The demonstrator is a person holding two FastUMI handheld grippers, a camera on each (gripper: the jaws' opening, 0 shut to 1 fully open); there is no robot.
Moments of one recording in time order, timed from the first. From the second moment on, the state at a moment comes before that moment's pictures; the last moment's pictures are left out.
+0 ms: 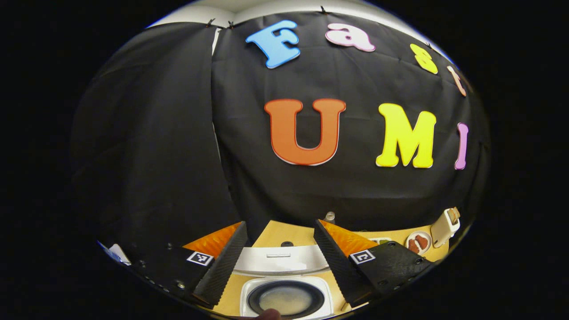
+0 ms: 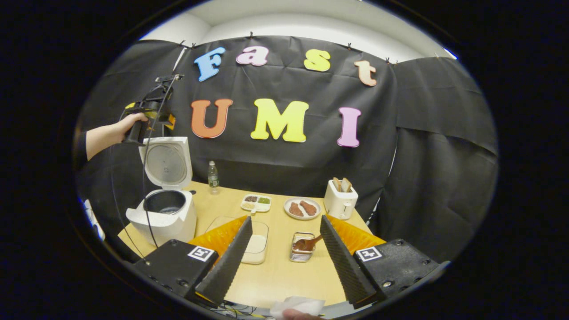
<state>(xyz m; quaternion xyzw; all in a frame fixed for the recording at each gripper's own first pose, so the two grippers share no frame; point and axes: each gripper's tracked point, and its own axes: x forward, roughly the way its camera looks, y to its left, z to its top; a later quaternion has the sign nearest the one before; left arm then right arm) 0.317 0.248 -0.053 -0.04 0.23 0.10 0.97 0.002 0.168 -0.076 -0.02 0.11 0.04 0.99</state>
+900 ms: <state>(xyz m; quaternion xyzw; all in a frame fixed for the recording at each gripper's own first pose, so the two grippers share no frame) 0.186 0.209 -0.188 -0.05 0.39 0.05 0.92 -0.003 0.190 -0.077 -0.03 0.12 0.09 0.99</state>
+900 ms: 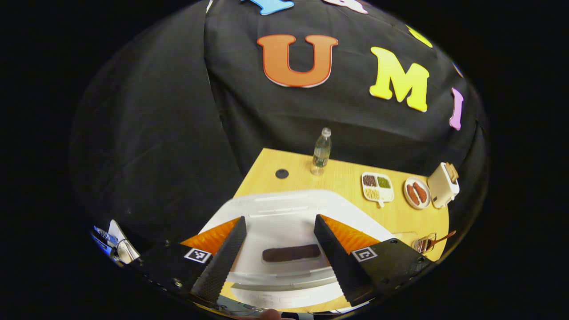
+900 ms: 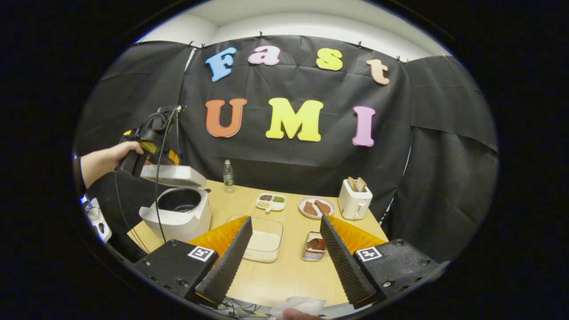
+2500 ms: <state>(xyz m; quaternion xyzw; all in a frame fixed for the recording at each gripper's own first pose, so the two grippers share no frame) 0.115 0.186 -0.266 -0.06 0.48 0.00 0.87 0.010 0.212 -0.099 0.00 0.16 0.12 0.98</state>
